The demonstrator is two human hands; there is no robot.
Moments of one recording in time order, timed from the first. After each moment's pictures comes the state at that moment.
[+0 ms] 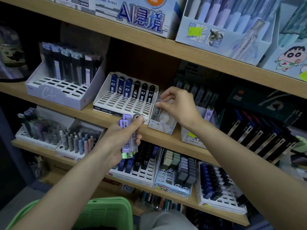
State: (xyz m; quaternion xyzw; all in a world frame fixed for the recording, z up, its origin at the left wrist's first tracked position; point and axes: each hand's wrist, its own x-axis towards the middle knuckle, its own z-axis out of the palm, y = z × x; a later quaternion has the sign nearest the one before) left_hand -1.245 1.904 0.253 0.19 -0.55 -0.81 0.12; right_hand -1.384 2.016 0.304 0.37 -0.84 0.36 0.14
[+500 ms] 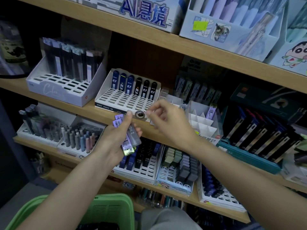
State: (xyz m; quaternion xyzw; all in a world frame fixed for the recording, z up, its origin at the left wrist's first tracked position) left_hand -1.248 1.903 0.246 0.22 -0.42 -0.86 0.17; right_hand -1.327 2.018 0.284 0.41 -0.83 0.38 0.05
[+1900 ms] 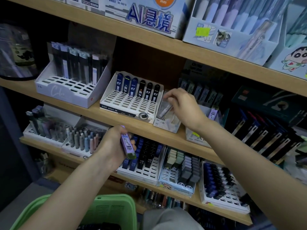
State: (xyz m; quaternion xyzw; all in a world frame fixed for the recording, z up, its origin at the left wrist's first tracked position) left_hand -1.234 1.895 0.237 0.28 -0.41 -0.86 0.12; right_hand -1.374 2.018 0.306 0.41 -0.86 0.29 0.12
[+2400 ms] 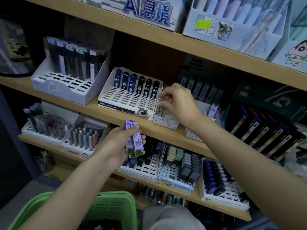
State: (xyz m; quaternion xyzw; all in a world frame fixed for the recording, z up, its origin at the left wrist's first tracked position) left_hand -1.236 1.900 0.233 0.23 -0.48 -0.84 0.08; right_hand -1.376 2.011 0.301 0.42 -0.86 0.24 0.17
